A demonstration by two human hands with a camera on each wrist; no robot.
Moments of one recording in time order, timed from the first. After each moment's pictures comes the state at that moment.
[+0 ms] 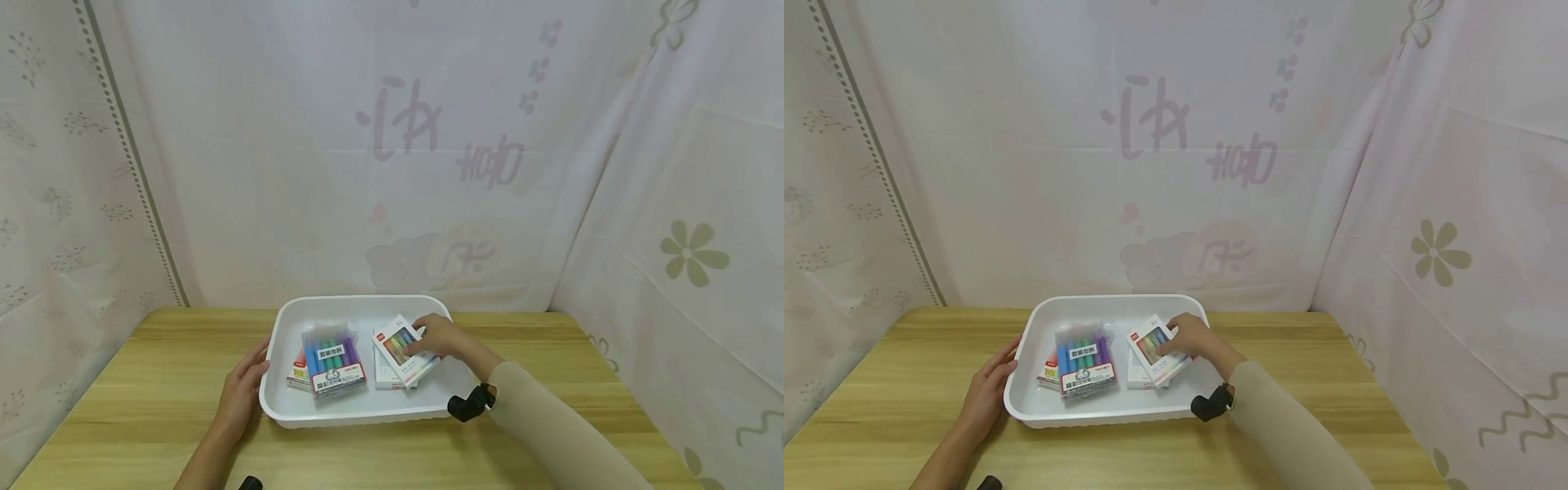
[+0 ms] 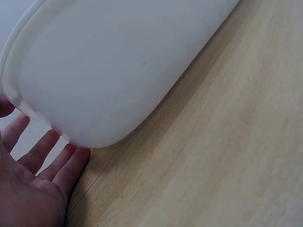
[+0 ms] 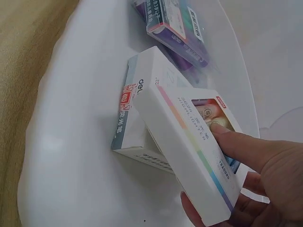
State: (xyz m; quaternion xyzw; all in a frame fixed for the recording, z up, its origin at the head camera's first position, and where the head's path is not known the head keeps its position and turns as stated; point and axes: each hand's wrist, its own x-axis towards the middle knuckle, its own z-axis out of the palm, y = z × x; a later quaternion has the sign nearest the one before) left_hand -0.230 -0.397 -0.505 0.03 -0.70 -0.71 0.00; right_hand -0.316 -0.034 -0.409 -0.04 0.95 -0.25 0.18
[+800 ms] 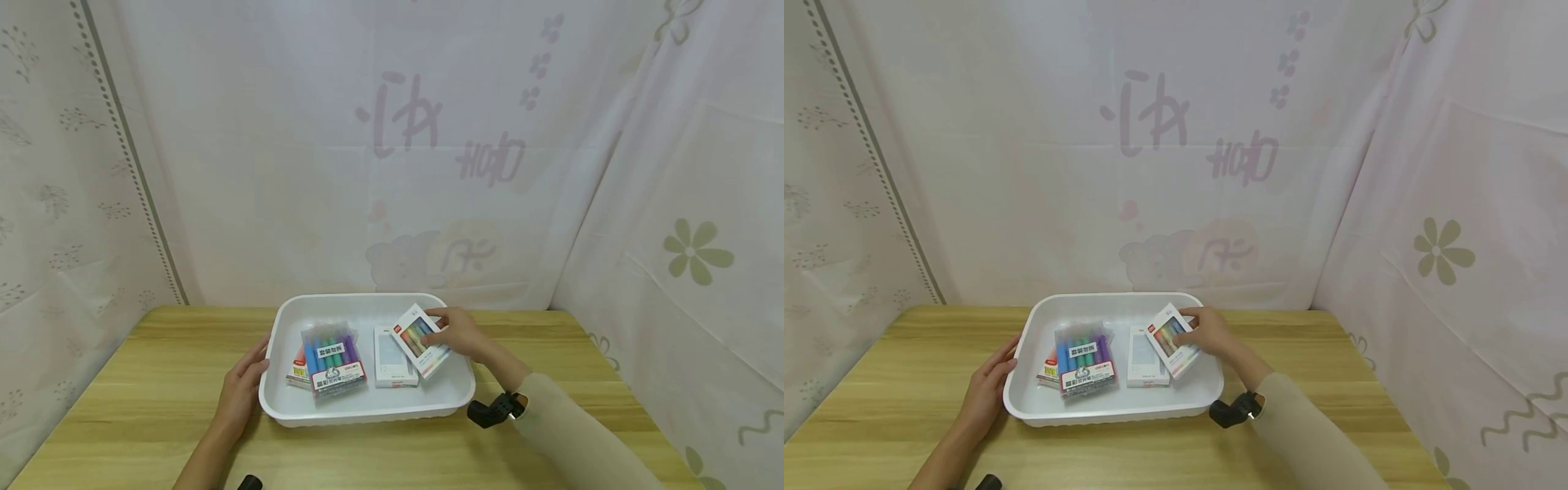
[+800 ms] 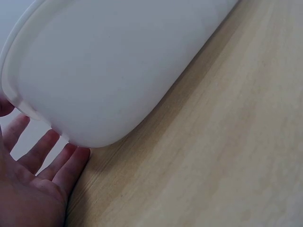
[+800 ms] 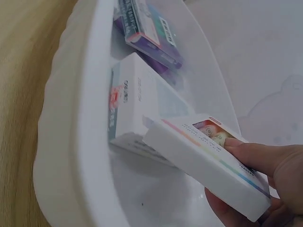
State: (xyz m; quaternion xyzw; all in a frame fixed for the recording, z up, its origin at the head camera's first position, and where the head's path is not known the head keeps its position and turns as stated) left_hand -0.230 -0.397 -0.507 0.03 -0.70 -0.71 0.00; right_hand -0.313 -0.004 -0.410 -0.03 0.92 -0.37 0.11
